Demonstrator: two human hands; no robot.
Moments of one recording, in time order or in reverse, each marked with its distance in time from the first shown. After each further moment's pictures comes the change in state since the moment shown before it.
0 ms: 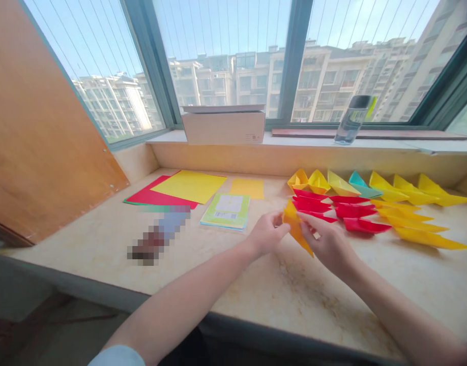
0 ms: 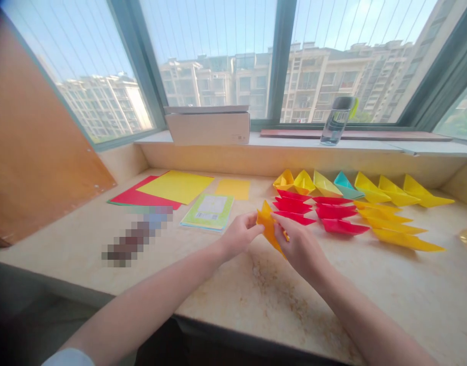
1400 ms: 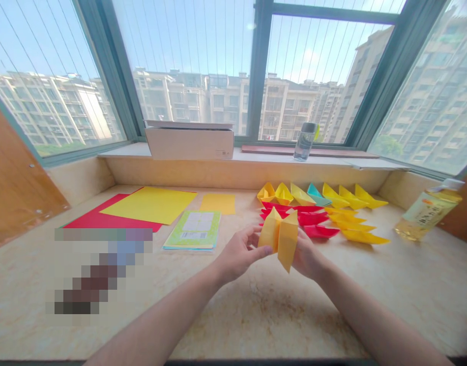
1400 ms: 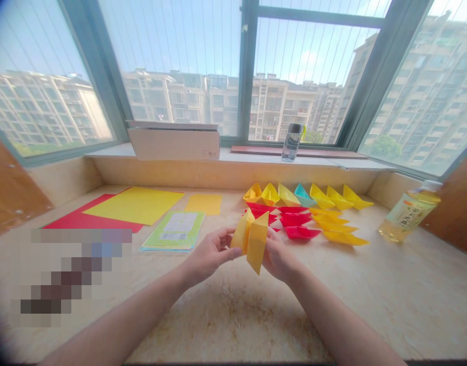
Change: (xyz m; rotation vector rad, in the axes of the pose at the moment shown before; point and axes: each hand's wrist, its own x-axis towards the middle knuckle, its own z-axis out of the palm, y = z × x) left_hand -0.007 0.023 -0.002 -0.079 -0.191 -0.031; right_hand 0.009 -0.002 -0.011 1.256 -0.193 0.417
